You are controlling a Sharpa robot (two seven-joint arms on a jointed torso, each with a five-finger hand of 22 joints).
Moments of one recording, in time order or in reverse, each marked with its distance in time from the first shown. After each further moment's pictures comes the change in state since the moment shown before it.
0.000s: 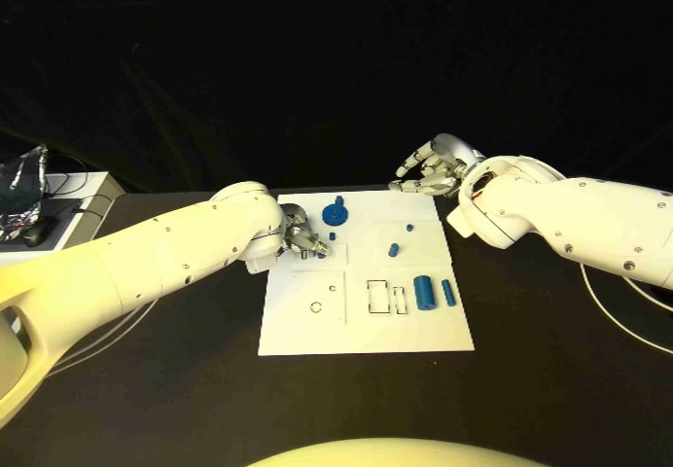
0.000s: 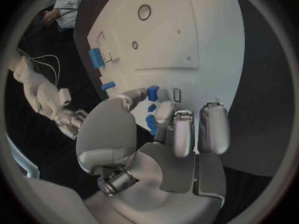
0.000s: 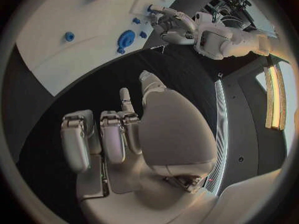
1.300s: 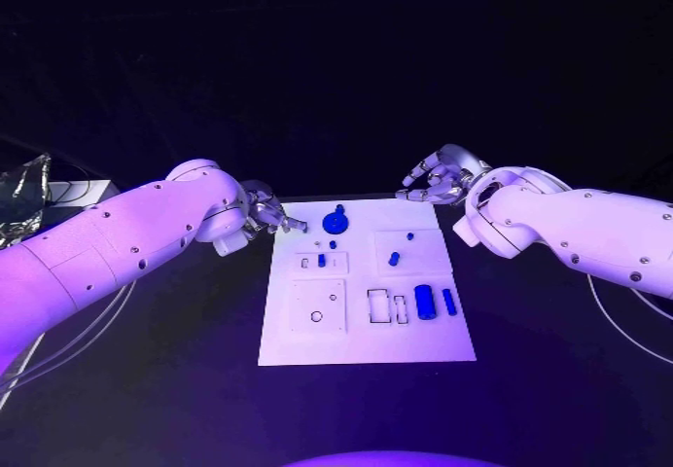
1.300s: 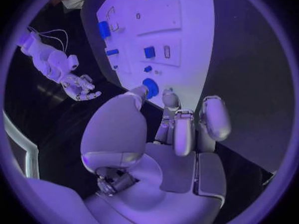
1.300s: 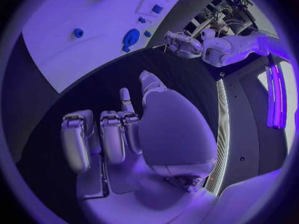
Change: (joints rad) left arm 0.004 -0.112 0.163 -0.002 0.028 -0.005 0.008; left_hand 0.141 0.073 -0.243 0.108 -0.181 -0.102 0.073 -0.151 -0.035 -0.222 0.061 -0.187 -0.265 -0.002 0.042 -0.030 0.000 0.000 -0.077 0.037 -0.075 -0.126; right arm 0.000 -0.017 0.000 -0.005 0.004 -0.001 0.006; right_hand 0.000 0.000 0.000 0.000 0.000 0.000 0.000 0.004 0.002 0.000 0.000 -0.004 0.001 0.000 0.000 0.000 0.000 0.000 0.000 0.000 0.000 0.000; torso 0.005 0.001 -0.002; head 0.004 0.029
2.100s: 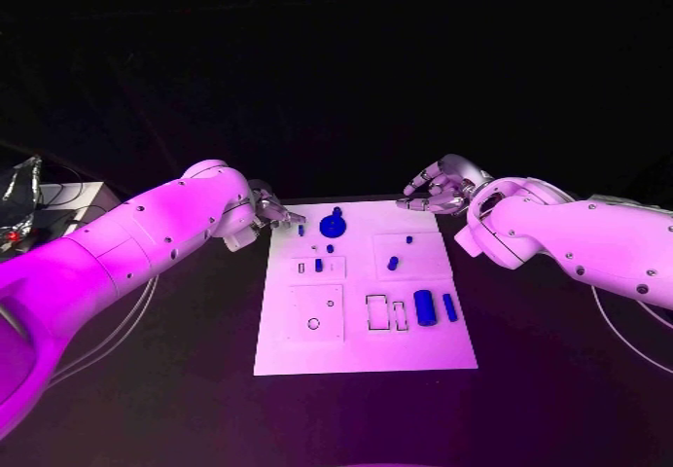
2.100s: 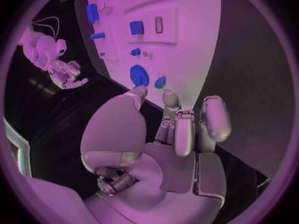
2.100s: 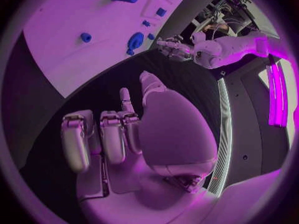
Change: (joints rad) left arm 0.023 0.136 0.008 -0.227 -0.006 -0.009 0.014; left_hand -0.015 -0.001 -0.007 0.001 0.000 -0.004 0.004 -0.014 -0.022 -0.003 0.003 0.006 0.004 0.000 0.007 0.004 0.001 0.000 0.004 0.004 0.000 0.019; right arm 0.003 -0.013 0.001 0.021 0.004 -0.004 0.007; right_hand -0.004 0.004 0.000 0.000 0.000 0.000 0.000 0.000 0.001 0.000 0.000 0.000 0.000 0.000 0.000 0.000 0.000 0.000 0.000 0.000 0.000 0.000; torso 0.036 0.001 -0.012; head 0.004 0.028
